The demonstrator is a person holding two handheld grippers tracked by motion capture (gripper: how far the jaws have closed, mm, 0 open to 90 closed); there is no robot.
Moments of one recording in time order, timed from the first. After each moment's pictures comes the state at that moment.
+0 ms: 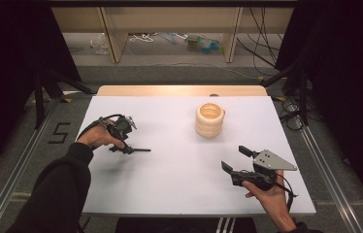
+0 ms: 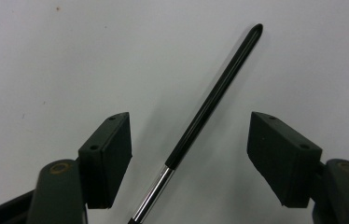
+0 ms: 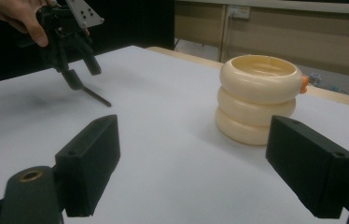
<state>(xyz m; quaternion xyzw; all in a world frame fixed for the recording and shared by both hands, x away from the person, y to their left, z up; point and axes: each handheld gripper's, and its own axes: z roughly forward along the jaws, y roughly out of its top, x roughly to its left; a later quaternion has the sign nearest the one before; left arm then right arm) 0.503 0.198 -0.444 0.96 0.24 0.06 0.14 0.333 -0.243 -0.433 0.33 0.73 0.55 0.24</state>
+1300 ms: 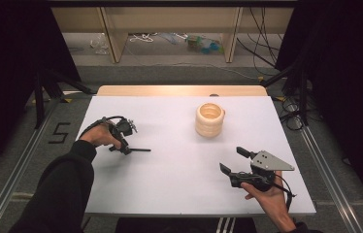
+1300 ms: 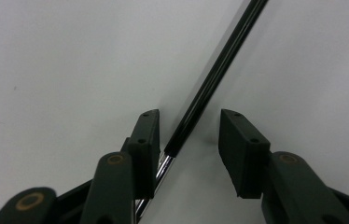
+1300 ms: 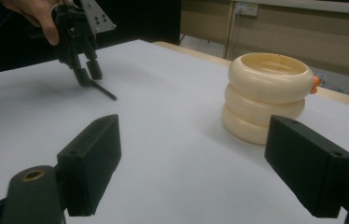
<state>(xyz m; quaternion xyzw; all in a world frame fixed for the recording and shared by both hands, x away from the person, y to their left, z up) 0.512 0.199 -0.456 0.97 0.22 0.02 0.08 0.332 -0.242 -0.432 0.32 0.75 0.53 0.25</state>
